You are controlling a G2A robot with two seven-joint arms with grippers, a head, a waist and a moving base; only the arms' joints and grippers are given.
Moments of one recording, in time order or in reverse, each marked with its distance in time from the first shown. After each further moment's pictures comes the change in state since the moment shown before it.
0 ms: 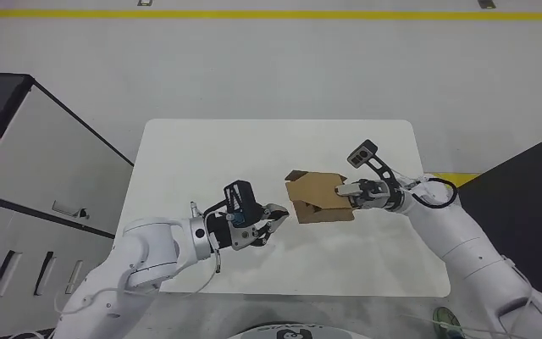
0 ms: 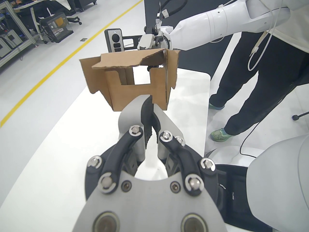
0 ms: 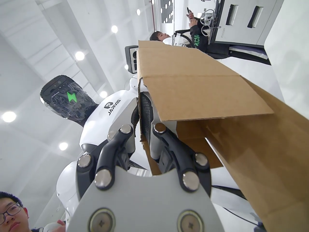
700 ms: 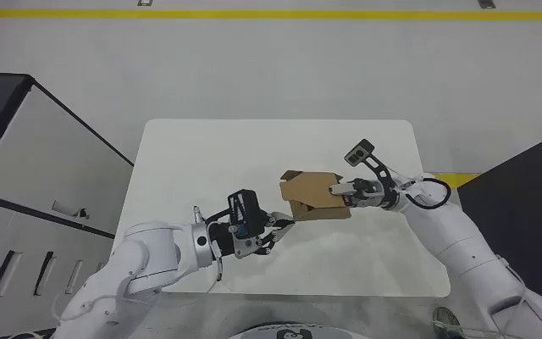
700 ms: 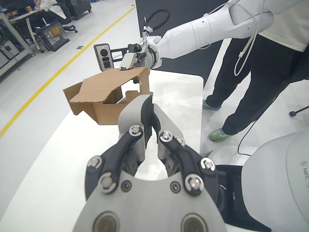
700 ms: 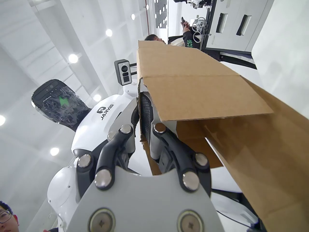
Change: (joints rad) left arm 0.001 0.003 0.027 -0.029 0.010 -0.020 0.001; right arm -0.003 -0.037 0.032 0.005 -0.100 -0.012 -0.011
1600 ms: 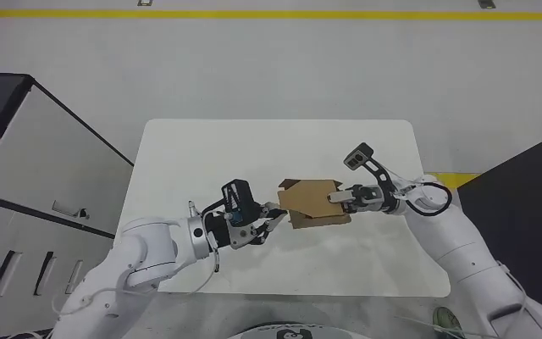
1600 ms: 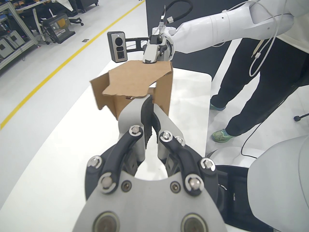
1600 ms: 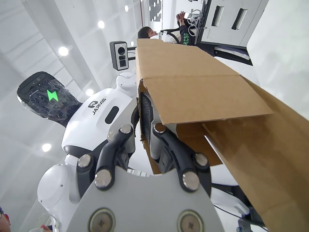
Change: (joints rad) left arm -0.002 0.005 -0.034 0.036 -0.006 0.033 0.008; right arm -0.057 -0.015 0.084 -0.053 -0.097 0.012 0.011
